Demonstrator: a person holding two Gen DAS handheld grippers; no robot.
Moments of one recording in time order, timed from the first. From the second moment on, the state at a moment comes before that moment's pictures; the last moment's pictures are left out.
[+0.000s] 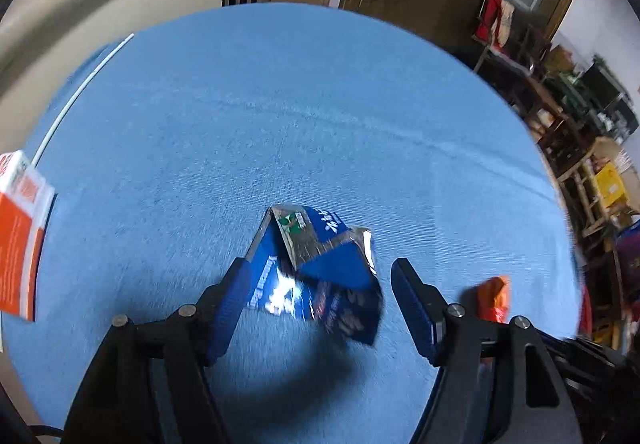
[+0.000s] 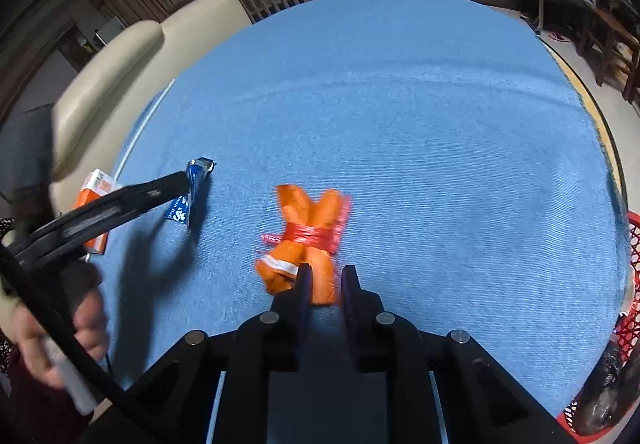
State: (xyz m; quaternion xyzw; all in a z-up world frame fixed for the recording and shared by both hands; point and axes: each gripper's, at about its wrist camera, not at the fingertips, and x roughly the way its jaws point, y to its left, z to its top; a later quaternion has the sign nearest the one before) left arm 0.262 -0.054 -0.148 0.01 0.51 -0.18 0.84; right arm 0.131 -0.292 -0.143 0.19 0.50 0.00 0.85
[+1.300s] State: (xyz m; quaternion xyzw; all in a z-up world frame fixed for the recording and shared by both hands) left arm 0.167 0.016 -0.106 0.02 0.43 -0.17 0.89; right arm 0.162 -0.253 -0.144 0.15 0.49 -0.01 0.86
